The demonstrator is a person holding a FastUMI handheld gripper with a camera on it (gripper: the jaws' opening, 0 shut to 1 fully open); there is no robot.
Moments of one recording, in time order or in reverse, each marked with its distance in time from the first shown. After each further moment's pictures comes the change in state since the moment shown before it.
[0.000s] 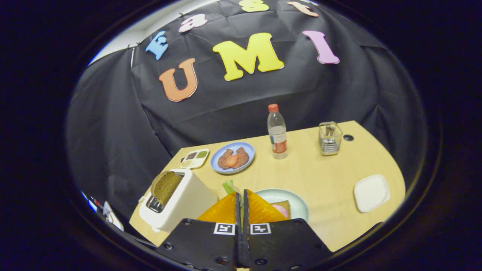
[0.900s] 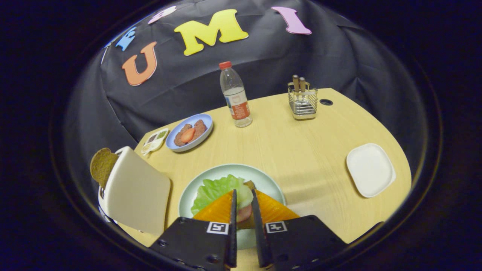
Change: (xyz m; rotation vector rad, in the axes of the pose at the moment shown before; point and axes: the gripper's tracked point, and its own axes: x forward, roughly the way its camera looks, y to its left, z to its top) arm 0.050 -0.116 -0.064 0.048 0.134 -0.227
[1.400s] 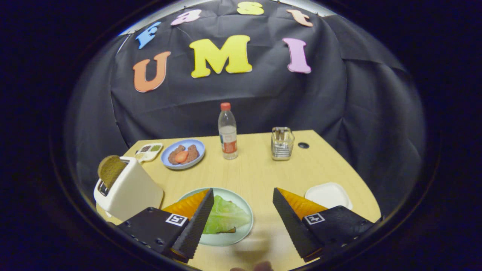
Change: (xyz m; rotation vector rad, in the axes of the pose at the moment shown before) arm -0.103 0.004 0.071 -0.170 -0.286 -0.110
